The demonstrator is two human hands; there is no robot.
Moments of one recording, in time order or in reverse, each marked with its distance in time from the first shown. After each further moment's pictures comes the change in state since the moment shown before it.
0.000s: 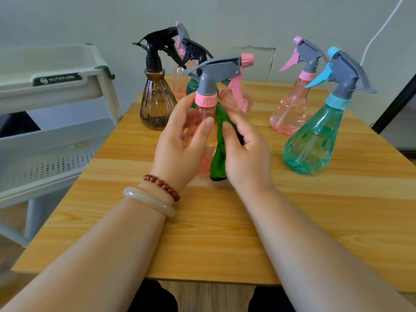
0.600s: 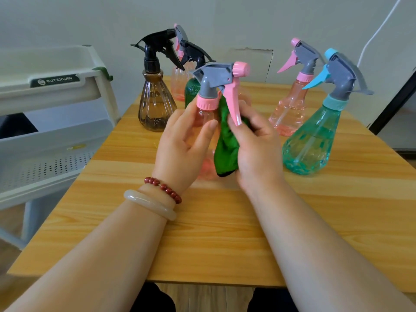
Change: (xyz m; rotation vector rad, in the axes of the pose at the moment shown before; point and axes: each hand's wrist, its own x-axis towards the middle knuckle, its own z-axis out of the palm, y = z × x) left_hand -0.002 -0.002 0.003 0.178 0.005 0.105; right_hand 0.012 -0.009 -0.006 0.537 0.059 0.232
